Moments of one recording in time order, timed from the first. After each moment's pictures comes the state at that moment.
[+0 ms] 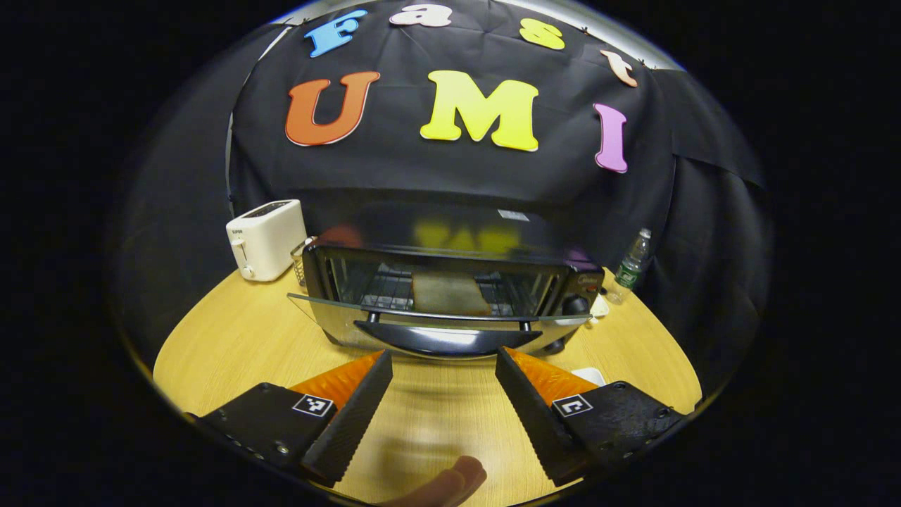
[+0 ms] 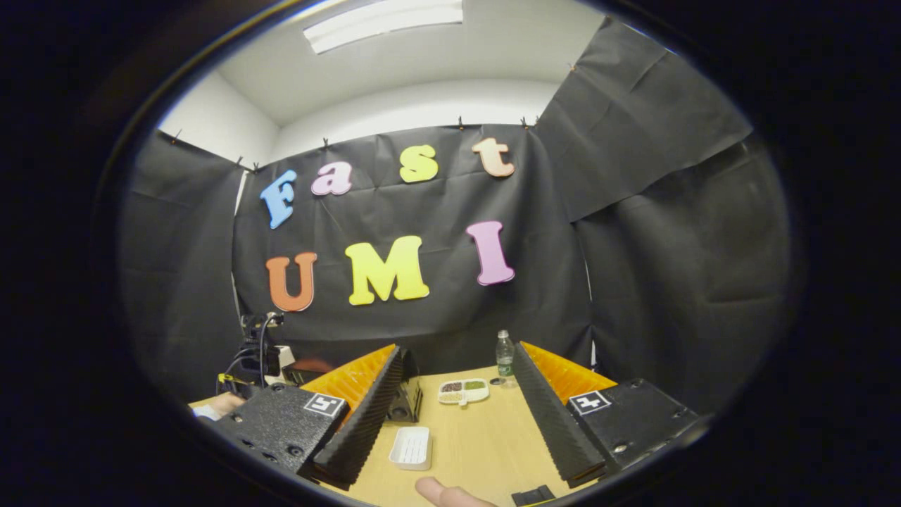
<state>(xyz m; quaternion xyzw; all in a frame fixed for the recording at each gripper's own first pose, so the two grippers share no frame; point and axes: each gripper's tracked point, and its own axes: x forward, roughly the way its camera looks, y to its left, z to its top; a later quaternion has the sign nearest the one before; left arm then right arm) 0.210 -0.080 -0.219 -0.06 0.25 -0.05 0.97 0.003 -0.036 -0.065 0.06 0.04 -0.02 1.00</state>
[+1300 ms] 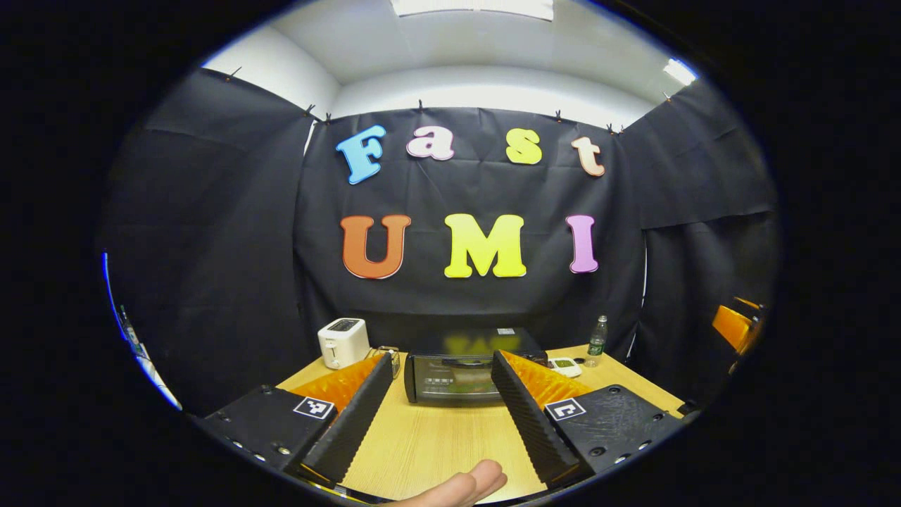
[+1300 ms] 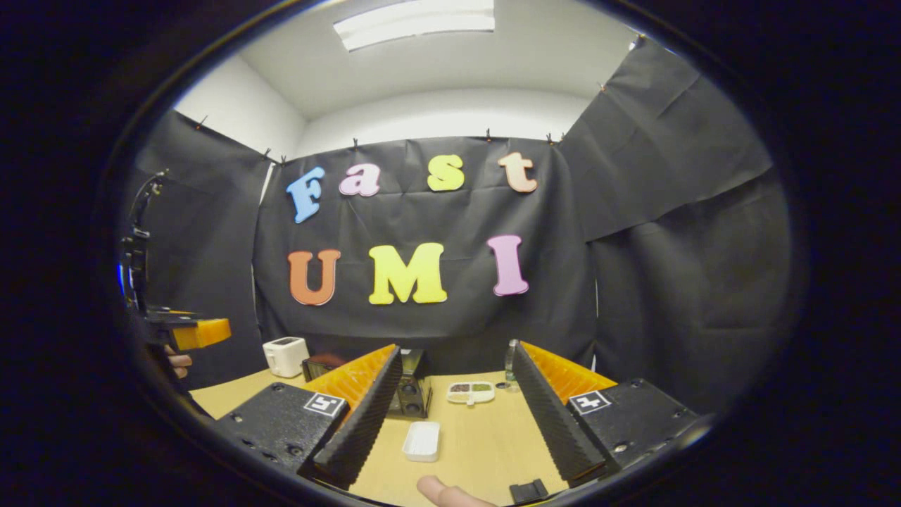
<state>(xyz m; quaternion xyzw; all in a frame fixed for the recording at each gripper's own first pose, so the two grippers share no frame) -0.017 -0.014 -0.007 -0.01 0.01 -0.02 1.00 -0.047 0.002 -0.029 0.01 0.02 0.01 1.00</state>
